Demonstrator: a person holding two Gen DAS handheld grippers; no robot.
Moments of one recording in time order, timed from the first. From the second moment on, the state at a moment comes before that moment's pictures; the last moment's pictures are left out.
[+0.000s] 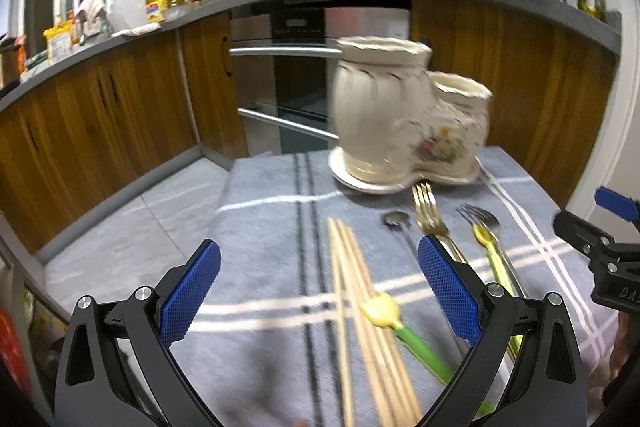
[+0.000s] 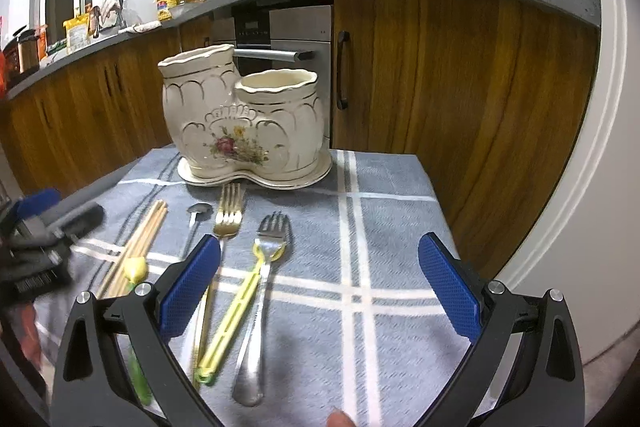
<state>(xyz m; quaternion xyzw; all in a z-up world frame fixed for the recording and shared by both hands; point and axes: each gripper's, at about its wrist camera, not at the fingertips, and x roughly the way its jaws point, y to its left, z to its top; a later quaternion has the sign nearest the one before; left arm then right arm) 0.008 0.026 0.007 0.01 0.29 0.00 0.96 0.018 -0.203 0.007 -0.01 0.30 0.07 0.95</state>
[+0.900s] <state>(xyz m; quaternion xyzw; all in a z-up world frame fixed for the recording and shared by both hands) 0.005 0.022 -0.032 0.07 0.42 -0.06 0.90 0.026 -0.192 -0.025 -0.05 0.39 0.17 0.90</state>
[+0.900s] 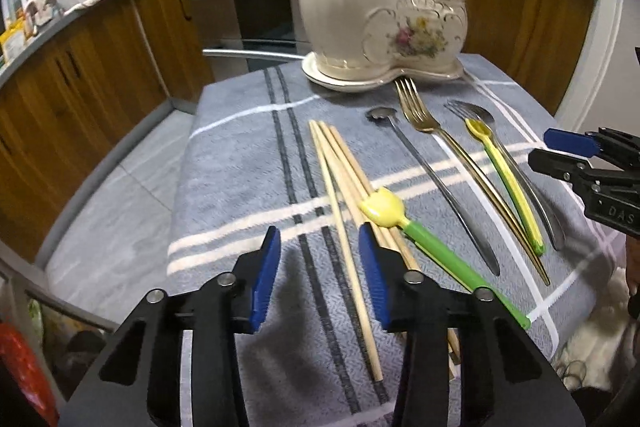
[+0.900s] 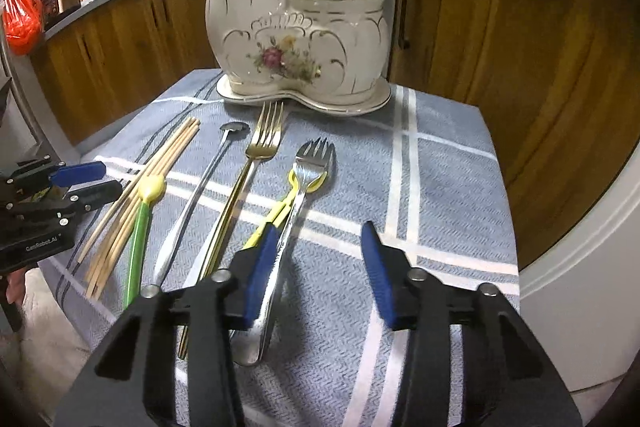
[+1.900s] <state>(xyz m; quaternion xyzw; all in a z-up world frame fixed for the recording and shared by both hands) 0.033 0.027 -0.039 0.05 0.43 -0.06 0.90 0.073 -0.187 -0.039 0.06 0.42 0.20 0.88</state>
